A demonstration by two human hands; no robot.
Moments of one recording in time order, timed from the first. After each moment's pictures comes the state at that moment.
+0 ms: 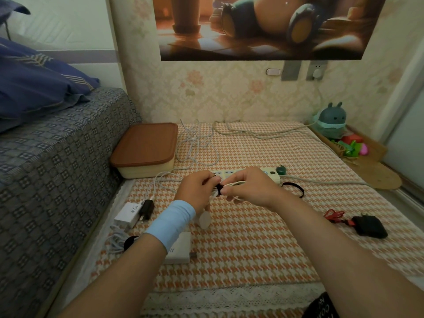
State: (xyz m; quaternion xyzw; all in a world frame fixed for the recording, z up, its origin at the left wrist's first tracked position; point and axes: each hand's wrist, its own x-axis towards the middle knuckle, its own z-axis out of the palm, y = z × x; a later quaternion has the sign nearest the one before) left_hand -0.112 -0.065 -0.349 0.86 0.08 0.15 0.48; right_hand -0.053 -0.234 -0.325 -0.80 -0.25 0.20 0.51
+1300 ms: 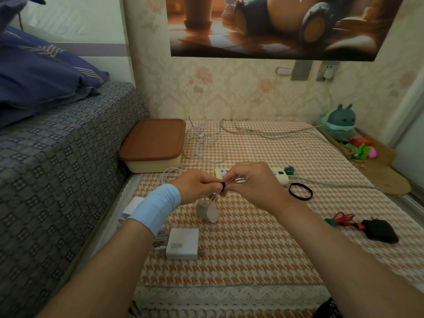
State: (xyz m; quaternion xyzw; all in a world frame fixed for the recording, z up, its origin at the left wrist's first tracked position) left_hand -0.122 -0.021 -0.330 0.90 -0.01 -0.03 0.43; right_hand -0.057 -0.217 -0.330 -0.79 -0.45 -0.07 0.41
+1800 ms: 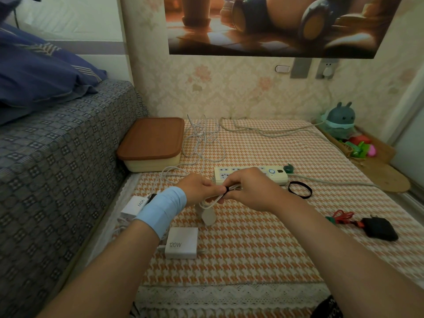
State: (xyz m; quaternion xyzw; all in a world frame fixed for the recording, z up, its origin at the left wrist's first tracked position) left_hand -0.119 -0.034 -0.340 0.90 0.09 -0.04 0.43; right_hand -0.056 -0.216 -0.331 -0.85 -0.42 0.08 0.29
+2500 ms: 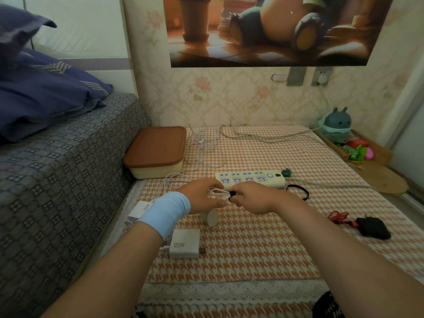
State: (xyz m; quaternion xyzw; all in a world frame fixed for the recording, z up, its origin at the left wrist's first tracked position) left_hand -0.131 -0.043 -0.325 0.96 0.01 -0.06 0.27; right_hand -0.058 -0.219 -0.324 -0.89 -0.36 0.21 0.17
